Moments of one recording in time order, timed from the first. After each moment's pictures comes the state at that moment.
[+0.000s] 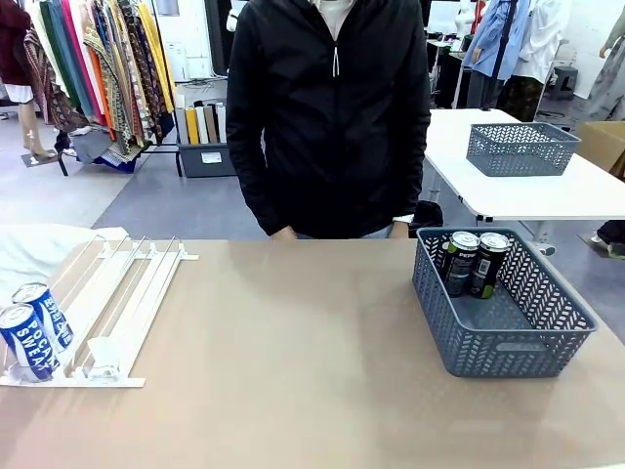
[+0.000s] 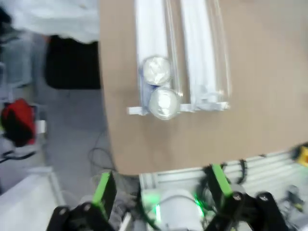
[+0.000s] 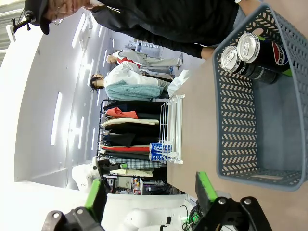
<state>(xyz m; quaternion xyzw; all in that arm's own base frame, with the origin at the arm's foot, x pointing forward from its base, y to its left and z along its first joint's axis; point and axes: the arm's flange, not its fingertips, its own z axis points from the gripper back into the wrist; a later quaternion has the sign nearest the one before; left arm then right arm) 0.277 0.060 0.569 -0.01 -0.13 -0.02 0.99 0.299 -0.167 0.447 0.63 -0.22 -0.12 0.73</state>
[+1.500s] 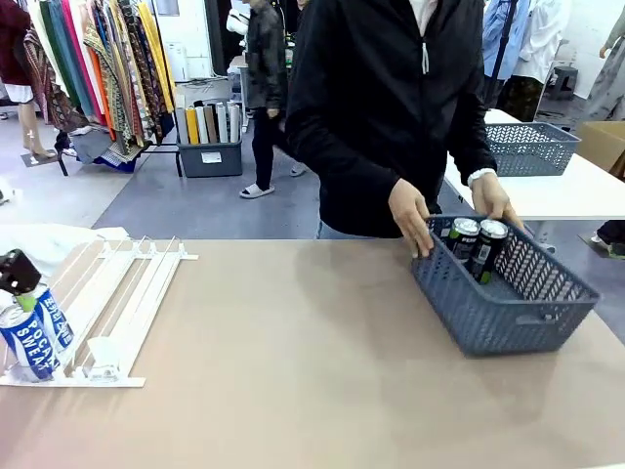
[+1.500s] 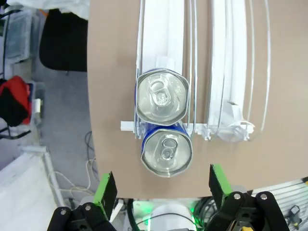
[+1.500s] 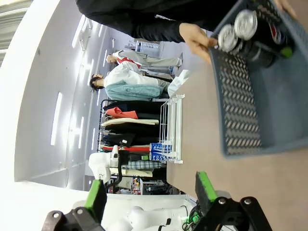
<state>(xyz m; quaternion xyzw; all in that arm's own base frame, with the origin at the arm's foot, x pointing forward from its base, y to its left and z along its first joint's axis) 0.349 0.041 0.456 0.00 -0.06 0.03 1.00 0.299 -0.167 0.447 0.63 -0.22 -0.12 0.73</state>
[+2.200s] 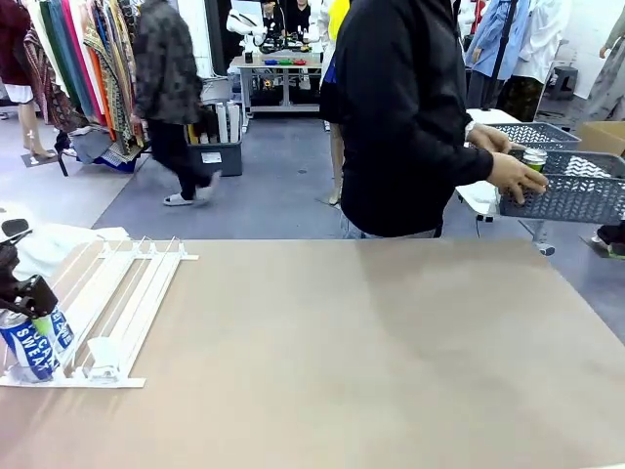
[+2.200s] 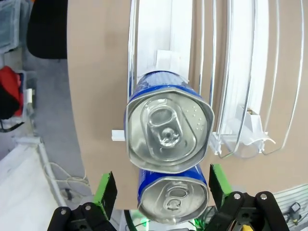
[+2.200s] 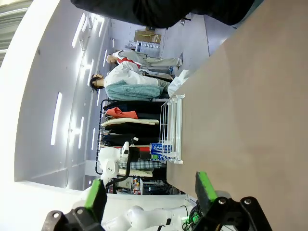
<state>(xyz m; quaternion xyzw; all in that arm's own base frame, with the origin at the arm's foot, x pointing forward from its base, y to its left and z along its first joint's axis) 0.372 0.046 0.402 -0.01 -0.01 0.03 1.00 0.299 -0.167 0.447 0.63 -0.22 -0.12 0.73</state>
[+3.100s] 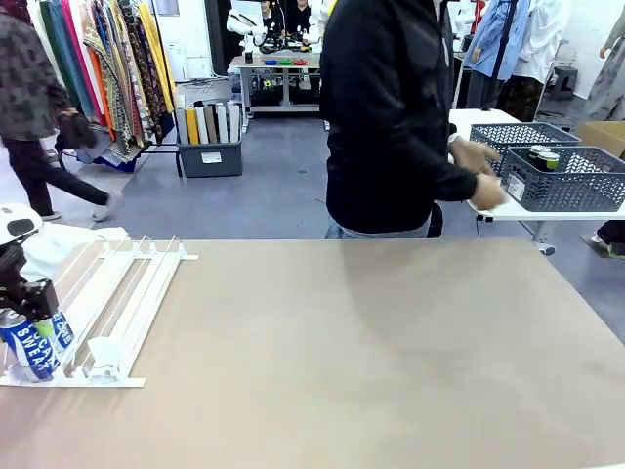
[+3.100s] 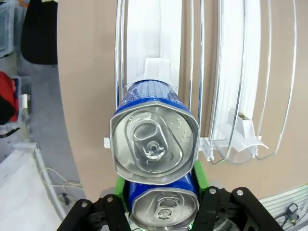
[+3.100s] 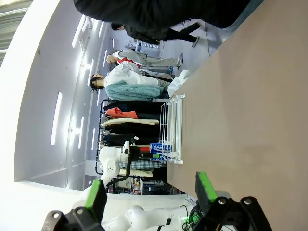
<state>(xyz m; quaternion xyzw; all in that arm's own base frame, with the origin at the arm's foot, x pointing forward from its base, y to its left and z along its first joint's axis) 0.377 0.042 0.399 -0.02 -0.02 0.03 1.00 0.299 -0.167 0.447 0.63 -0.22 -0.12 0.73</state>
